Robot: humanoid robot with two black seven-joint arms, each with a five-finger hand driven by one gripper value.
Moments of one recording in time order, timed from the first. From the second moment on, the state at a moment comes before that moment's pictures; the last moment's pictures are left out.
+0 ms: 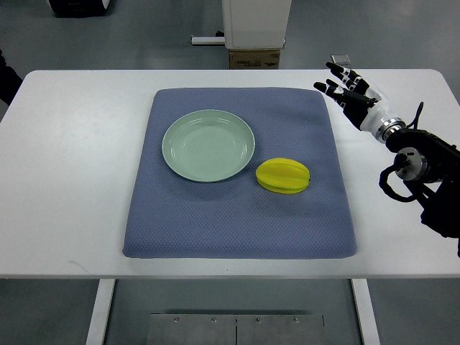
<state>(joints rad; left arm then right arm) 0.00 0.00 -0.10 -0.22 0.09 0.06 -0.20 0.92 -0.17 0.57 0.50 -0.12 0.22 0.24</state>
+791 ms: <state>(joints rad) 0.00 0.00 -0.10 -0.22 0.09 0.07 -0.20 0.94 -0.18 0.58 0.49 -0.12 0.22 0.25</state>
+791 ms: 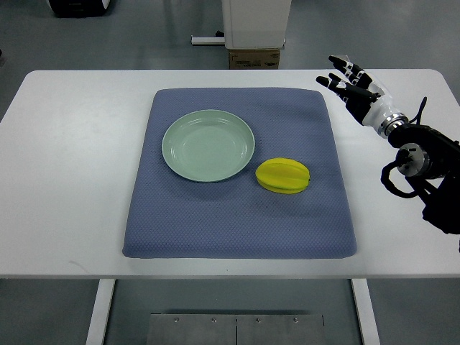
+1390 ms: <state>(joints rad) 0.00 0.00 -0.10 -0.22 0.09 0.07 -0.20 0.94 -0.18 0.58 0.49 -0.12 0.22 0.28</state>
